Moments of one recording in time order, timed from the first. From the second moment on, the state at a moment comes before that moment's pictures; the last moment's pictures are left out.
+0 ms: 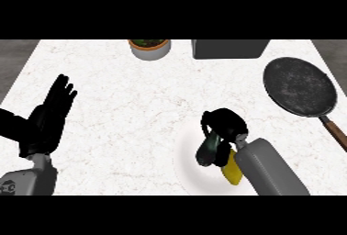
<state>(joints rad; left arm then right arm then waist) -0.14 0.19 0.10 -1.60 0.12 0.07 0.24 -0.45 -0.14 0.39 -1.14 1.00 0.39 0.04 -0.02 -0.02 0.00</state>
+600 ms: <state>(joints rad) -0.12 0.18 0.11 -1.61 0.12 0.07 0.23 -0.29 -0.34 0.28 -1.78 1.09 0.27 0.16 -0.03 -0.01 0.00</state>
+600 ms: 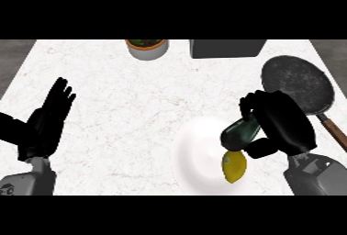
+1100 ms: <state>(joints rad) -0.16 0.18 0.10 -1.60 0.12 0.05 0.25 -0.35 -0.36 0.06 -1.96 0.99 0.41 0.25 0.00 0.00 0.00</state>
